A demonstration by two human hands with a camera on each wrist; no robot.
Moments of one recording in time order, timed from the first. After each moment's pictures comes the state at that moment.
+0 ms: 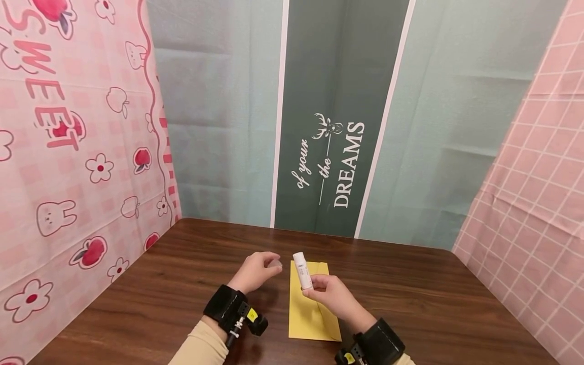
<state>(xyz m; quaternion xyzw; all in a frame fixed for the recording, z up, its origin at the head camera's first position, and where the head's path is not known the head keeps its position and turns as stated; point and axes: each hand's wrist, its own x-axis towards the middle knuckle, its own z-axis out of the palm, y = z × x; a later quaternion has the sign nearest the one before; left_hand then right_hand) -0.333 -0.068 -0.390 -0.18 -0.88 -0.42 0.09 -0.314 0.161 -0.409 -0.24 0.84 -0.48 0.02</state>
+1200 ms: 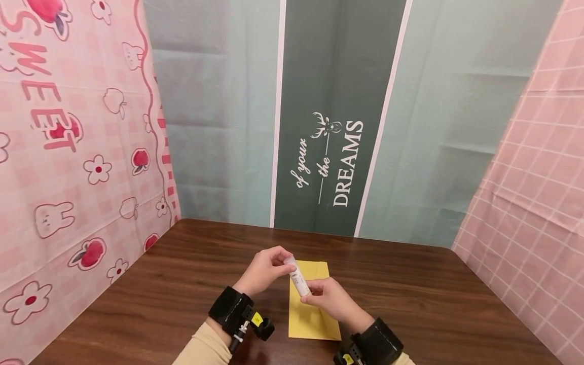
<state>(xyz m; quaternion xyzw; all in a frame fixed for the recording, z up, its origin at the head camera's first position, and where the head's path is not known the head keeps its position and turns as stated) -0.318 -0.048 -0.375 -0.27 -0.80 -0.52 0.09 -0.308 0.161 -0.404 -0.28 0.85 -0.44 0.03</state>
